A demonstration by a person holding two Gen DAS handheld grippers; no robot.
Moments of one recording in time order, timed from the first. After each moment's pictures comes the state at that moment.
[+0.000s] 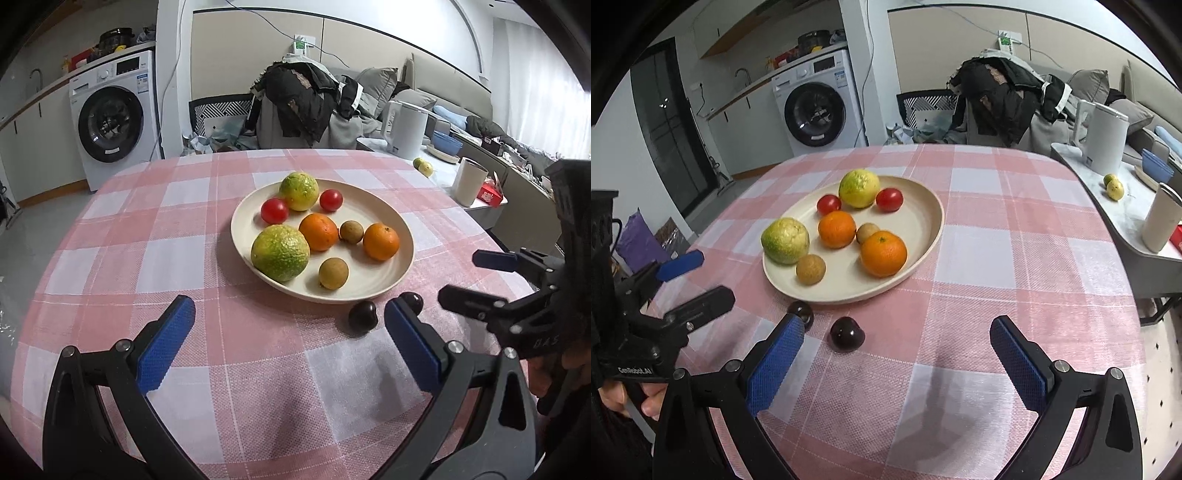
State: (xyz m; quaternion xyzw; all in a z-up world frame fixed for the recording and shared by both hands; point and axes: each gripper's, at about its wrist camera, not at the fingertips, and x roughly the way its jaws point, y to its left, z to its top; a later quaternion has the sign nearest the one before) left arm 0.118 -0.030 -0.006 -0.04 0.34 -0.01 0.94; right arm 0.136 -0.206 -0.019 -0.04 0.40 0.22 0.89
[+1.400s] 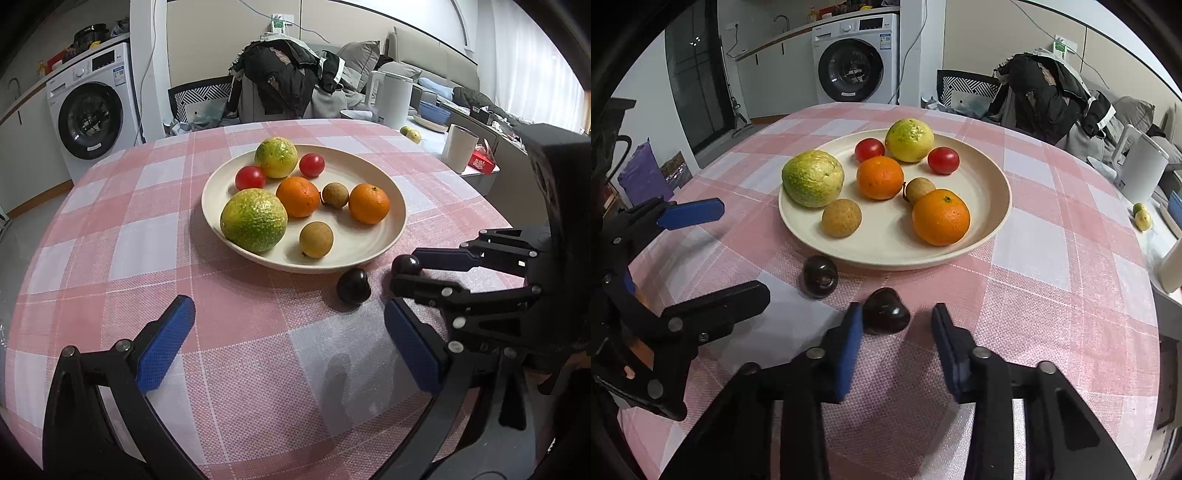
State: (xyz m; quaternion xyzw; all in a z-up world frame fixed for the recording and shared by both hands) left arm 0.129 -0.047 -0.035 -0.01 0.38 -0.04 0.92; right arm 0.135 -0.161 -0.051 -0.14 0.42 0.25 0.86
